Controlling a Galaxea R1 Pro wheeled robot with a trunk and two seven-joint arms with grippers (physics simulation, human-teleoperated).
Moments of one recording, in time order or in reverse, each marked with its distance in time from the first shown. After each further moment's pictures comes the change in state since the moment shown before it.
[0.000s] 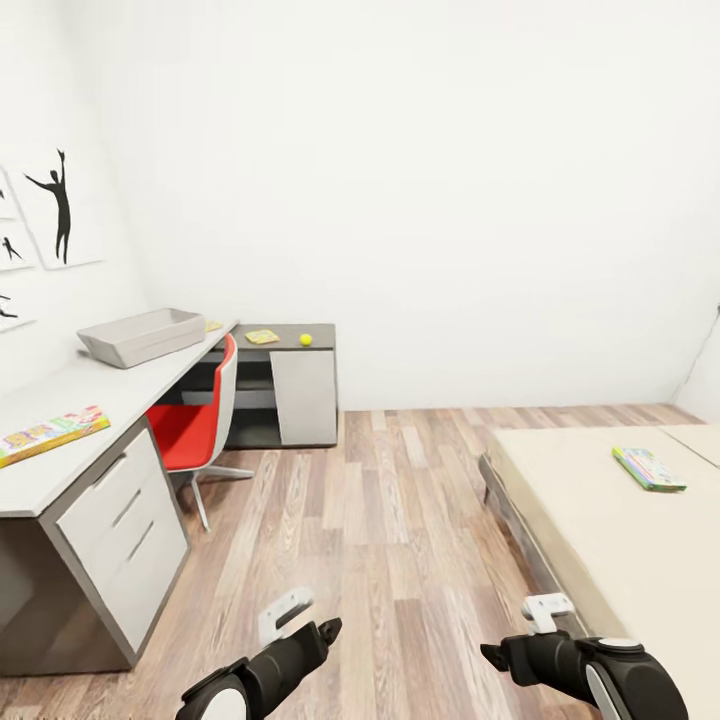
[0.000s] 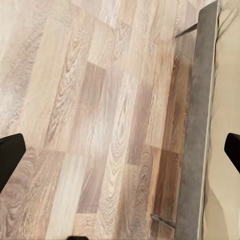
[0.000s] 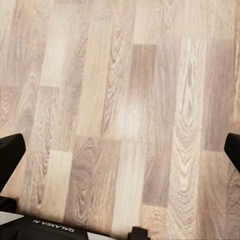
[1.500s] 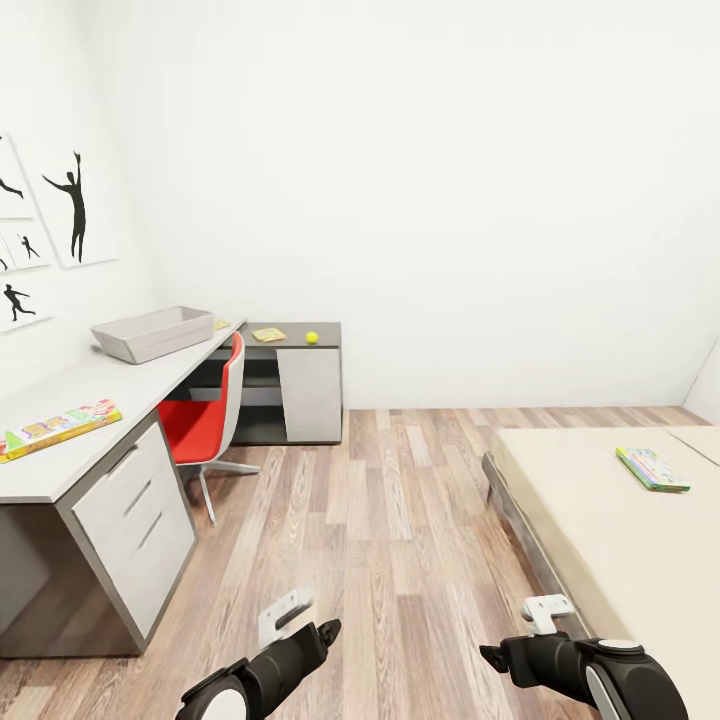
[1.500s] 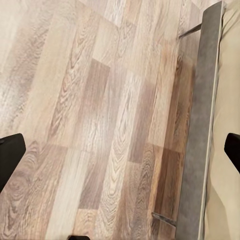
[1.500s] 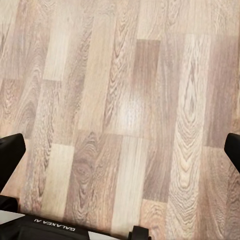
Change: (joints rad) left arm 0.001 0.000 0.001 0.003 -0.002 -0.001 0.002; right arm 0.003 0.001 0.000 0.000 -0.002 0.000 0.000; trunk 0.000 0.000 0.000
